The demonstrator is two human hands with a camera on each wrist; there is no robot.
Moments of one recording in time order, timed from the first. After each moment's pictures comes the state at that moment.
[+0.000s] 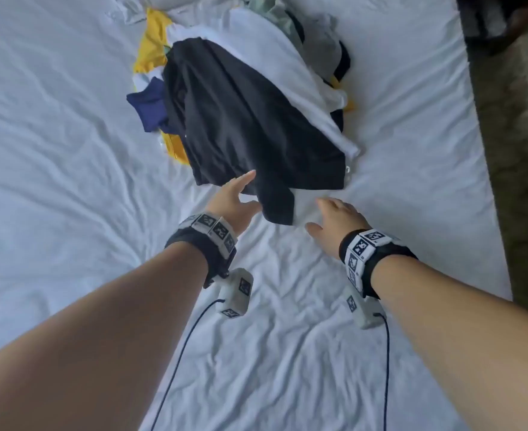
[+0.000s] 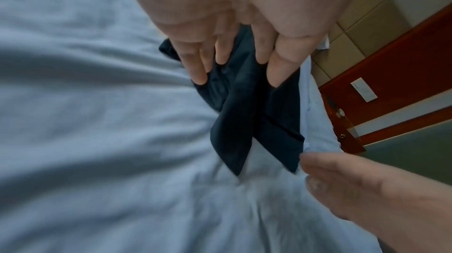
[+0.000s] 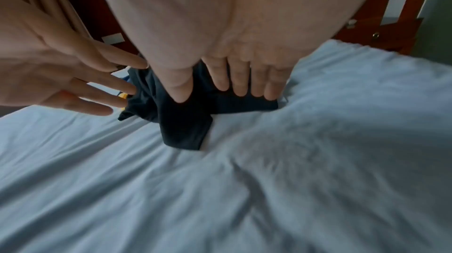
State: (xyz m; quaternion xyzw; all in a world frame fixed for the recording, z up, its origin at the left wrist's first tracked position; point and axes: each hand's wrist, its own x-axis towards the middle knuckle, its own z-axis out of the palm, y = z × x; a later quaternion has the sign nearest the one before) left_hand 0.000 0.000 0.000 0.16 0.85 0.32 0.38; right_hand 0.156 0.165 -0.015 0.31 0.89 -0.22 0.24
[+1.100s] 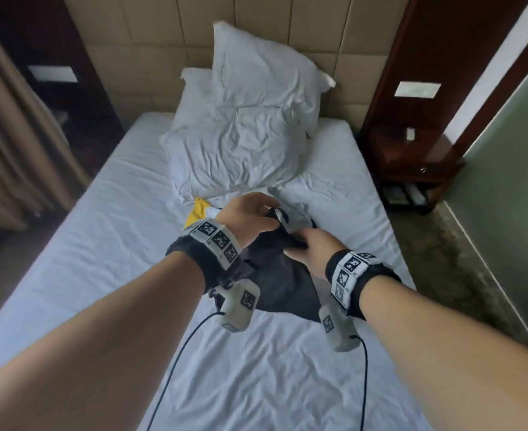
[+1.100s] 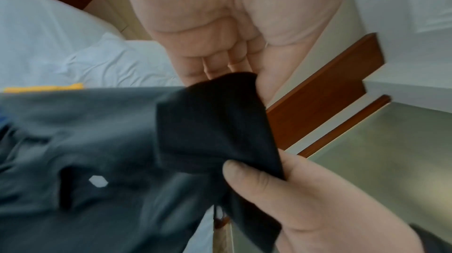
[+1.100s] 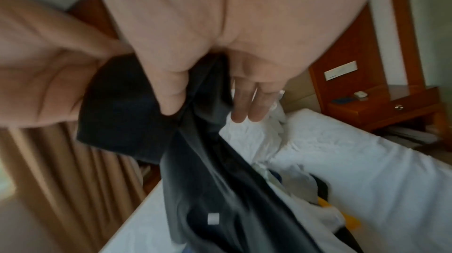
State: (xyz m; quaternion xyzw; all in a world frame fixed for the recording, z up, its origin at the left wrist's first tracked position) left_hand -0.055 0.035 0.330 0.31 0.82 0.42 0.25; right_hand 0.079 0.173 0.290 0.24 0.90 -0.36 0.03
